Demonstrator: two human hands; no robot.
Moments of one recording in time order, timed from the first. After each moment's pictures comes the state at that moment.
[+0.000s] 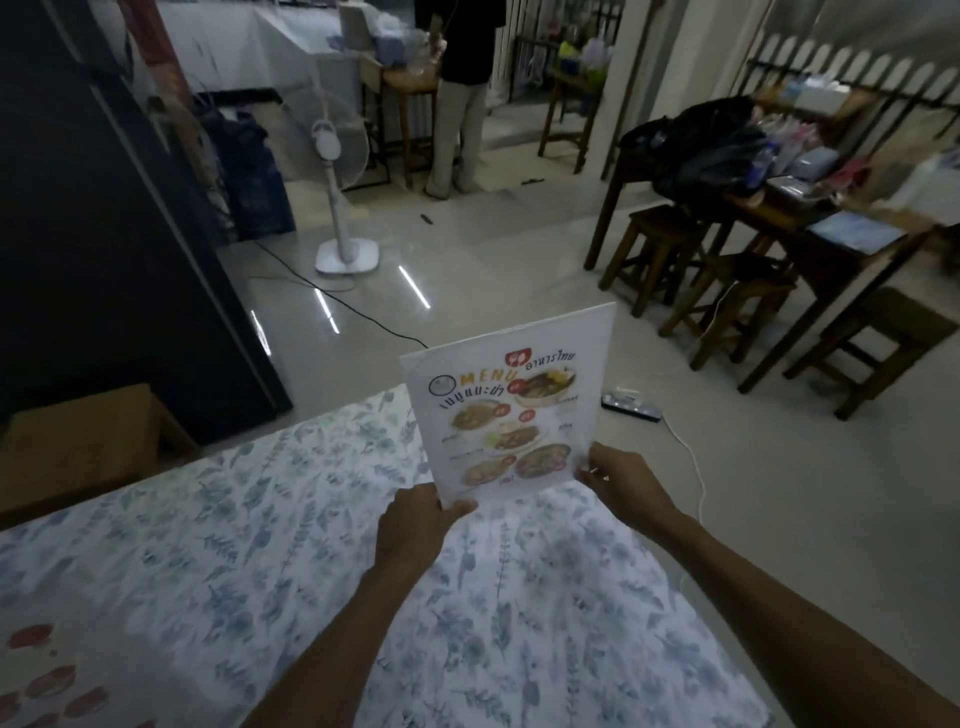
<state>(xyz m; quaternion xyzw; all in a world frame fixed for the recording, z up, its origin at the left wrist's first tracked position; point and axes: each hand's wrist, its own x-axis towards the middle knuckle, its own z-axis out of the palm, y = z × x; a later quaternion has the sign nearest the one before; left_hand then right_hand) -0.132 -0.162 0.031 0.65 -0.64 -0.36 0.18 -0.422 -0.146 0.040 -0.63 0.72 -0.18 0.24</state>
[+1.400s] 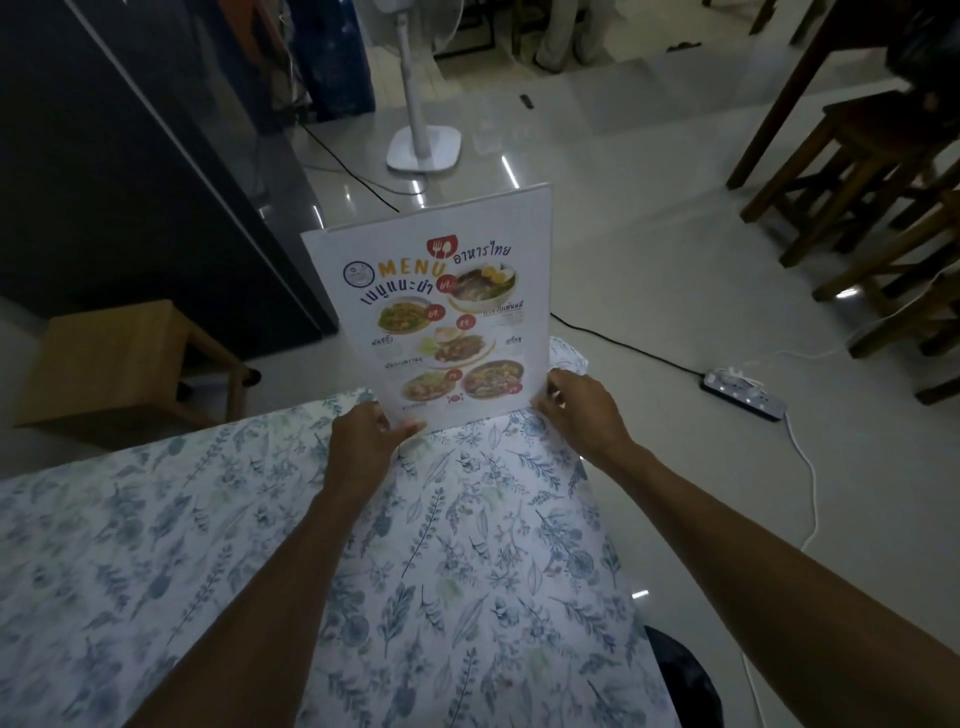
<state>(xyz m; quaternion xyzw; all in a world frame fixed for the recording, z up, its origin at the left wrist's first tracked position) -0.162 -0.388 -0.061 0.78 -0.50 -0.29 0.24 -0.437 -0.443 -0.086 -0.71 0.64 -0.15 0.27</state>
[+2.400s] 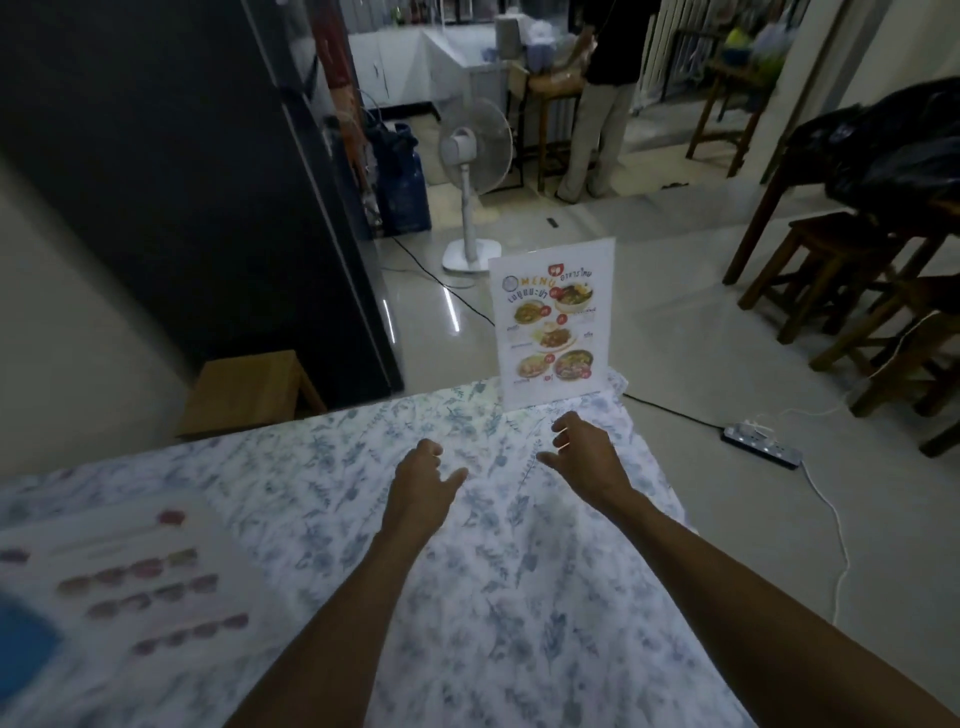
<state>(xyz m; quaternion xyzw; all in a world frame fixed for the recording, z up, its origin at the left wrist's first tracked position) -0.074 -0.170 0.022 0.75 -0.54 -0.27 0.27 -0.307 -0.225 0.015 -0.66 0.65 -0.23 0.29</state>
